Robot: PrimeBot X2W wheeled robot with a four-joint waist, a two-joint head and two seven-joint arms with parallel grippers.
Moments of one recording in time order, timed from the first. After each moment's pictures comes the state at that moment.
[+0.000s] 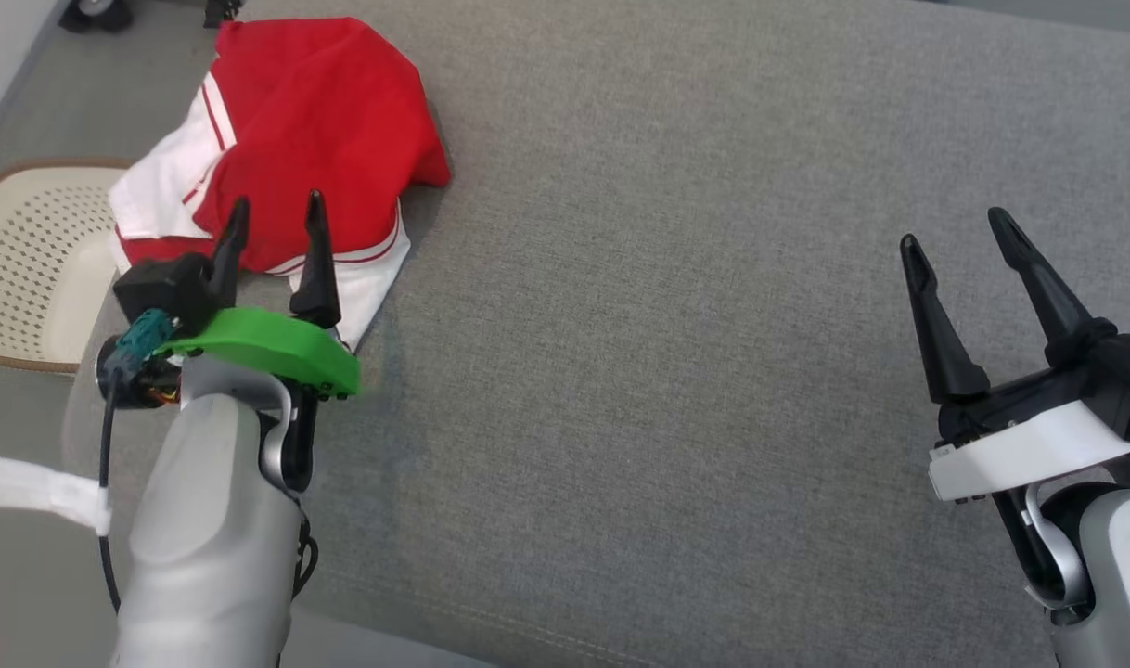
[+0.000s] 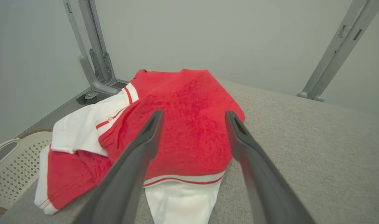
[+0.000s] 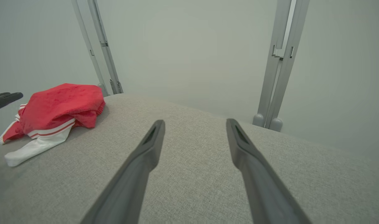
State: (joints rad) left arm -0.61 0.05 -0.06 0.67 -0.31 -0.13 -0.26; right arm -0.16 -0.25 0.06 -0.19 0.17 0.13 -0.04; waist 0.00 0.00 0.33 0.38
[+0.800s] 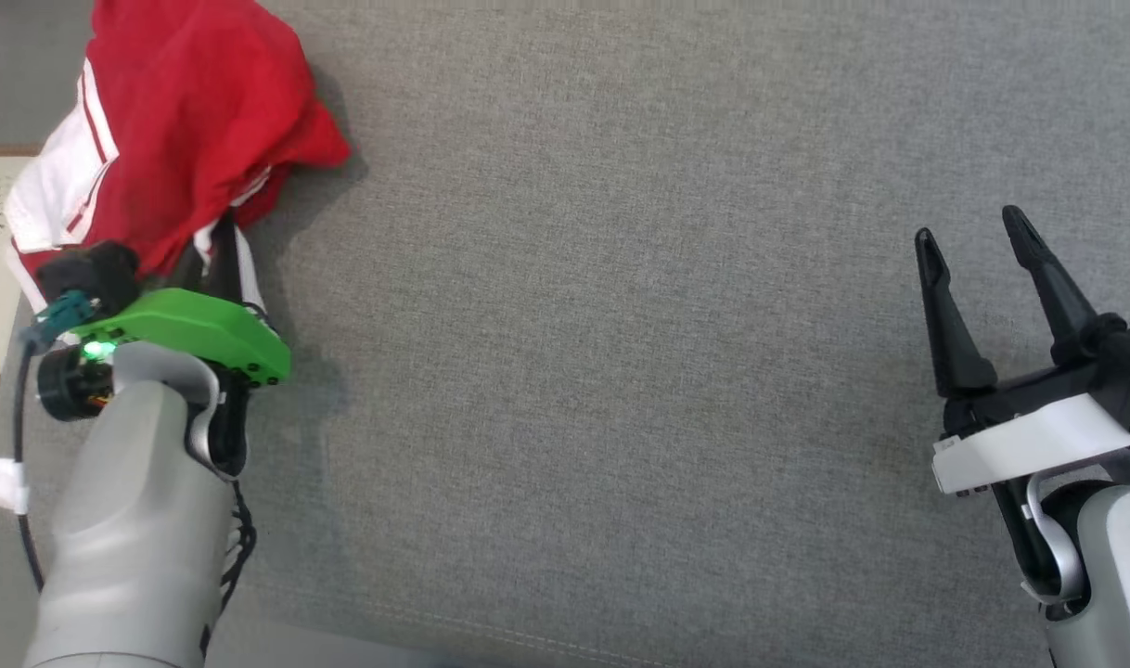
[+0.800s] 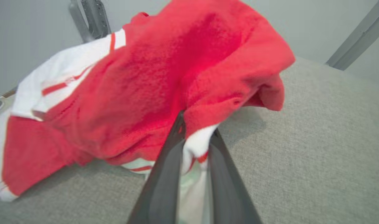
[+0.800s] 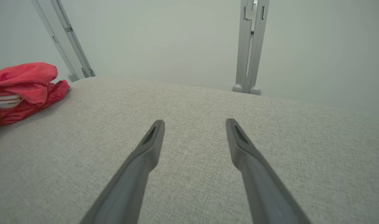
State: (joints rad) left arm -0.75 0.16 -0.16 0.94 -0.54 -0.13 -0.26; right arm -0.17 -0.24 0.03 -0.14 0.18 0.13 -0.06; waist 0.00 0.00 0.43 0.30
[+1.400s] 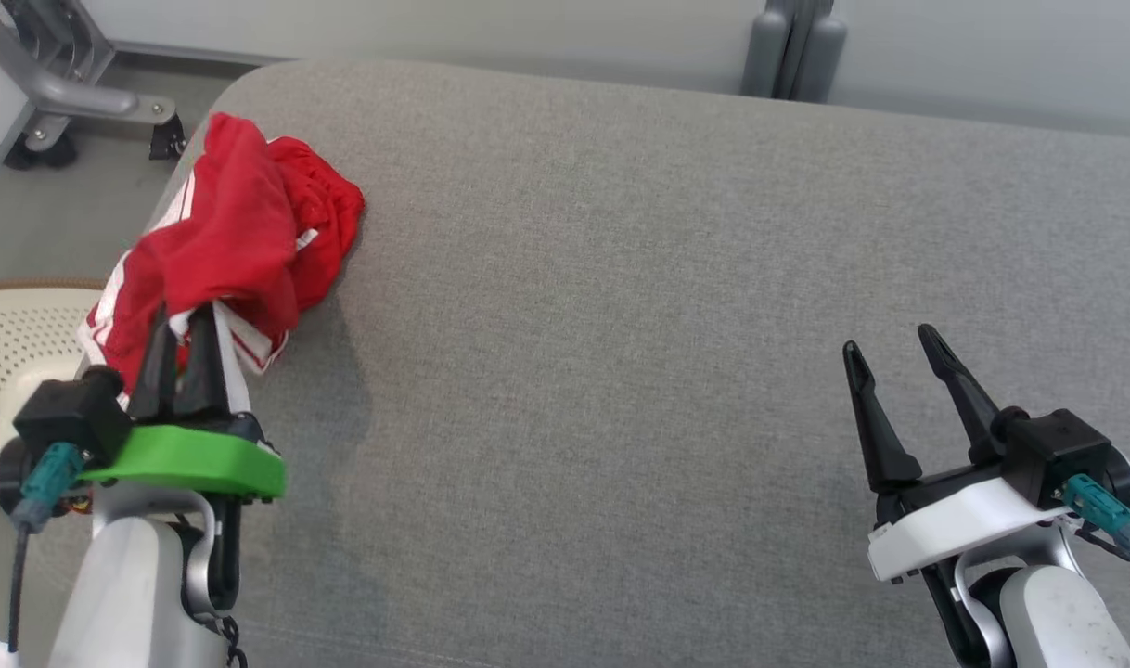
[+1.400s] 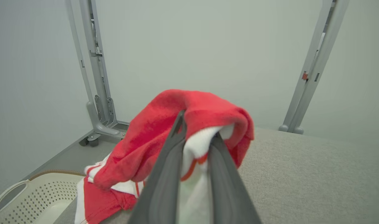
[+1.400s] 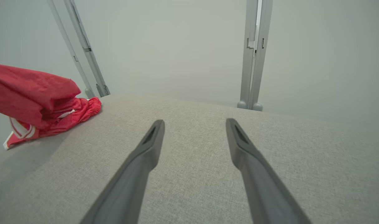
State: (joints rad) left arm -0.32 0.19 -0.06 0.27 -0.36 -0.06 -0.23; right arm -0.06 -0.14 0.08 -0.03 0.18 0.13 -0.11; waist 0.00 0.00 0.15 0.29
